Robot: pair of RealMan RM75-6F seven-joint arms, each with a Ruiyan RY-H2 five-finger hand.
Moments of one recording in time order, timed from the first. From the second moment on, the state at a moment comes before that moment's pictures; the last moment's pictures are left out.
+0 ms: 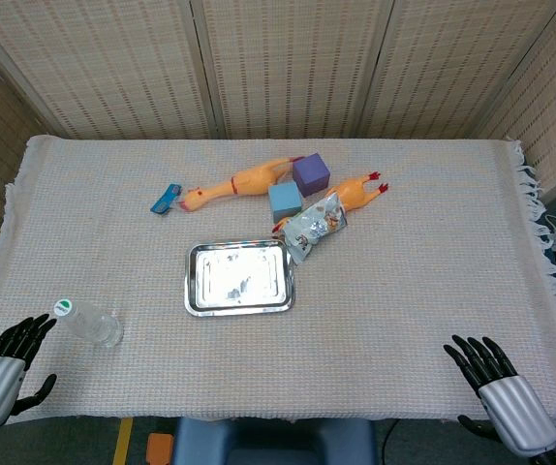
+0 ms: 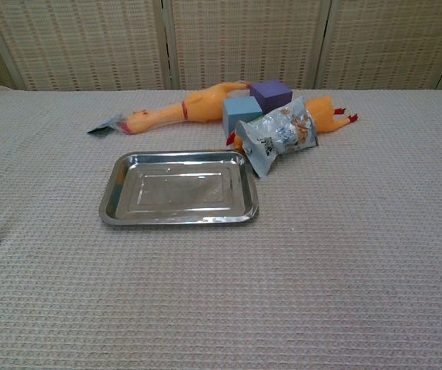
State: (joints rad) left arm -0.06 -1.07 0.09 -1.62 1.65 1.50 -0.01; right arm -0.04 -1.04 -0.17 -1.69 -1.86 1.51 -0.11
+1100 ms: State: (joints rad) left arm -0.19 -1.22 0.05 -1.34 1.52 1.27 -1.03; right arm -0.01 -1.05 -0.19 -1.70 -1.85 1.46 -0.12
